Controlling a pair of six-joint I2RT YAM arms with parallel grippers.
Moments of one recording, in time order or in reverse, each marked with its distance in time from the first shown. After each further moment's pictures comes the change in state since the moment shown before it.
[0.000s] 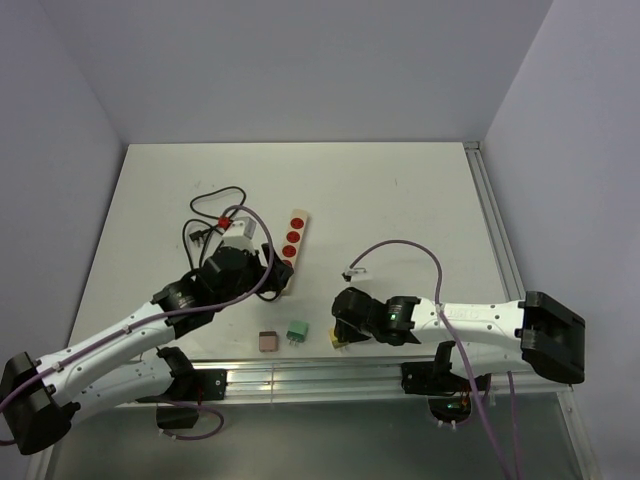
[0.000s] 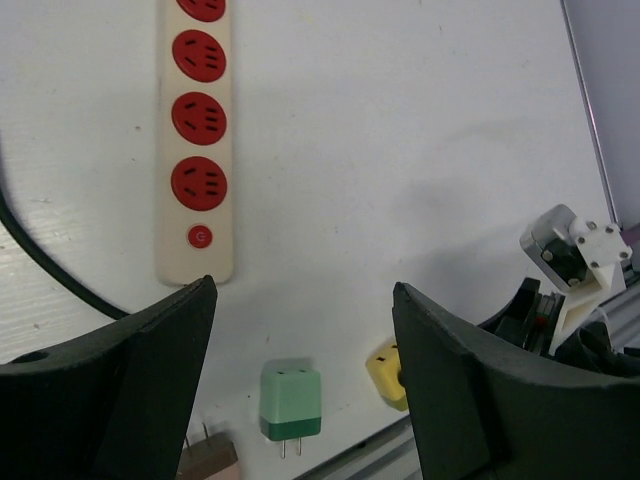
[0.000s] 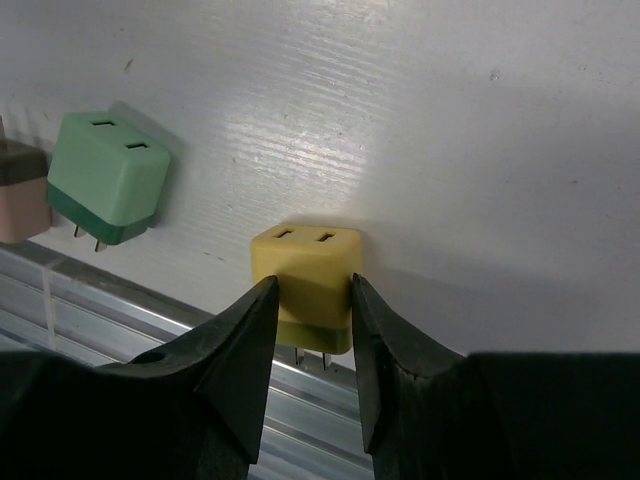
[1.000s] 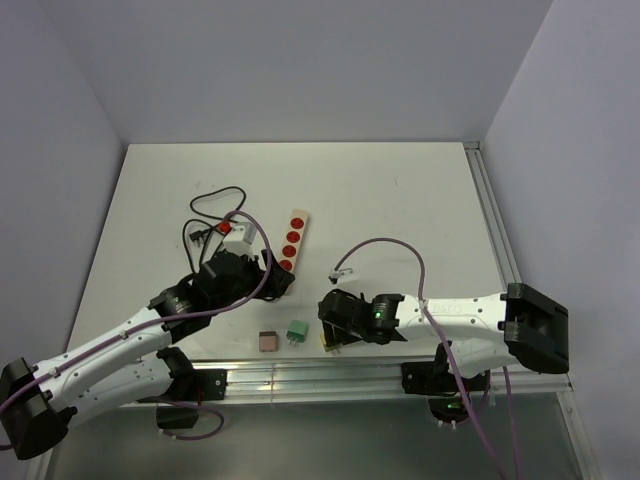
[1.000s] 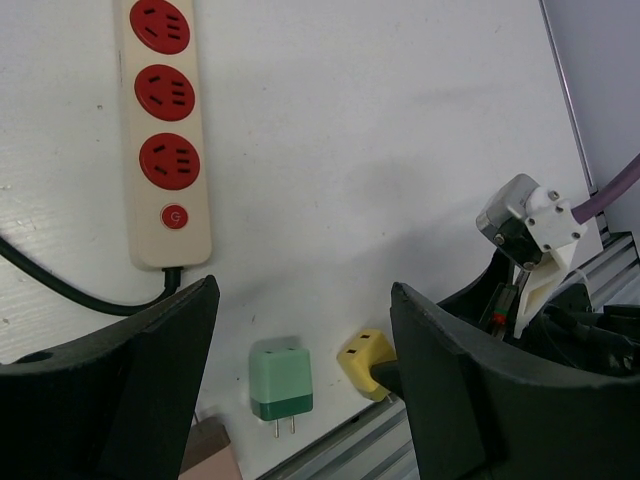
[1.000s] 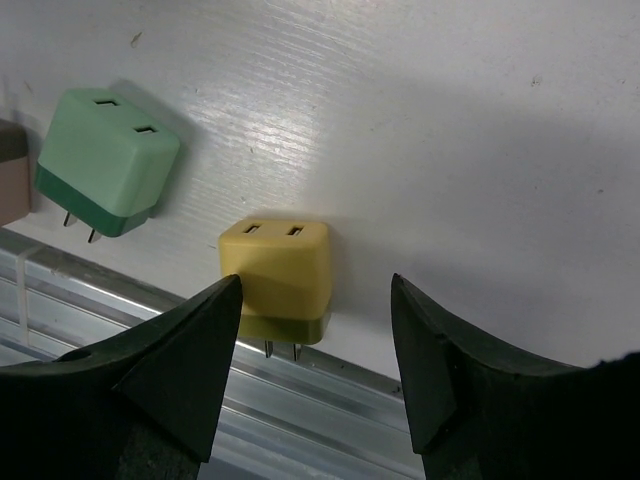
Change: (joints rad) left arm -0.001 -0.047 -0.049 0.024 0.090 0.012; right arm 0.043 0.111 0.100 -0.062 0.020 -0.040
